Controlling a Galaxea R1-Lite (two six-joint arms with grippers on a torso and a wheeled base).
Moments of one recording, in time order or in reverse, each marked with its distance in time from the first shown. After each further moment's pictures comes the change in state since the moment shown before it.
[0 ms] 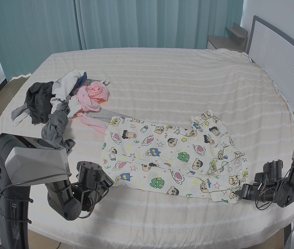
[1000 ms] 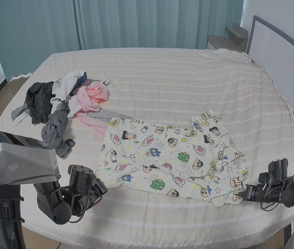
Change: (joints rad) left arm 0.014 -0.082 0.136 0.010 -0.049 0.089; right arm 0.008 -0.139 0.045 0.115 -0.001 -0.014
